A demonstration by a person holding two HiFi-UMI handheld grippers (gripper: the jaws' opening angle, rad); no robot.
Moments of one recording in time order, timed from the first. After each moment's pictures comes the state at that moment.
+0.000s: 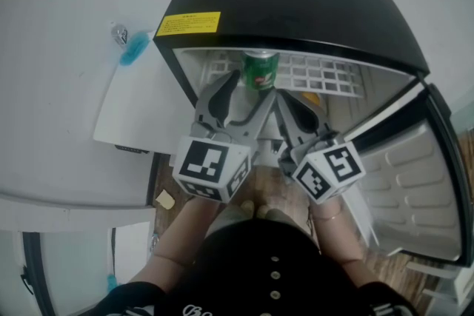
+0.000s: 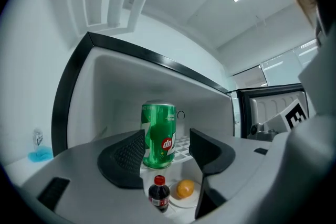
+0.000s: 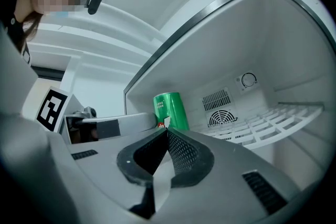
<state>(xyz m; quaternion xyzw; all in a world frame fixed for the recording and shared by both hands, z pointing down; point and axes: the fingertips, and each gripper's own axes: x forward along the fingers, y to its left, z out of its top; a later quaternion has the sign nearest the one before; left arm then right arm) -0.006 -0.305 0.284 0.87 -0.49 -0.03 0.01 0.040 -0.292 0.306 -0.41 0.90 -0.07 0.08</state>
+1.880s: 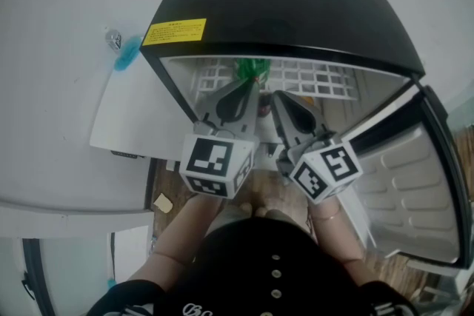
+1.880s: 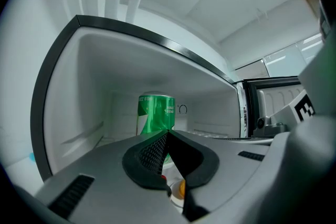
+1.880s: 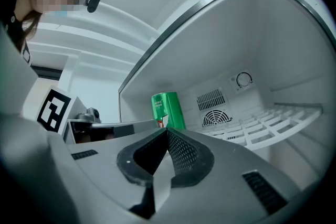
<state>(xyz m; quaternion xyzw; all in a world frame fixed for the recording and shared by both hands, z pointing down) 0.008 -0.324 0.298 0.87 -0.50 -0.01 0.01 0.052 -0.303 0.311 -0.42 0.90 -0.07 0.08</state>
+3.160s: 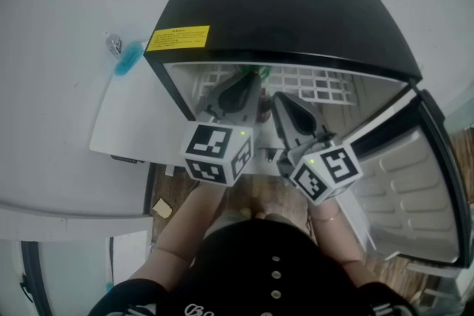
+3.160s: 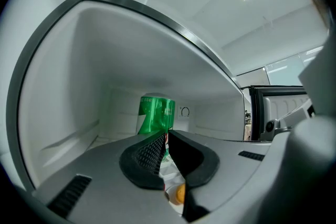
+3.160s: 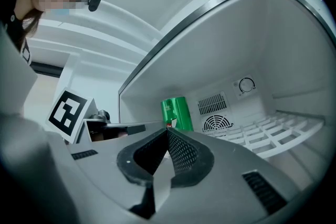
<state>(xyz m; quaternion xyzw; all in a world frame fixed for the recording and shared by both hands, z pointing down) 0.010 -0.347 0.296 0.87 -0.49 -0.03 0.04 0.052 -0.306 0.301 -0.42 0.90 -0.05 0.08</state>
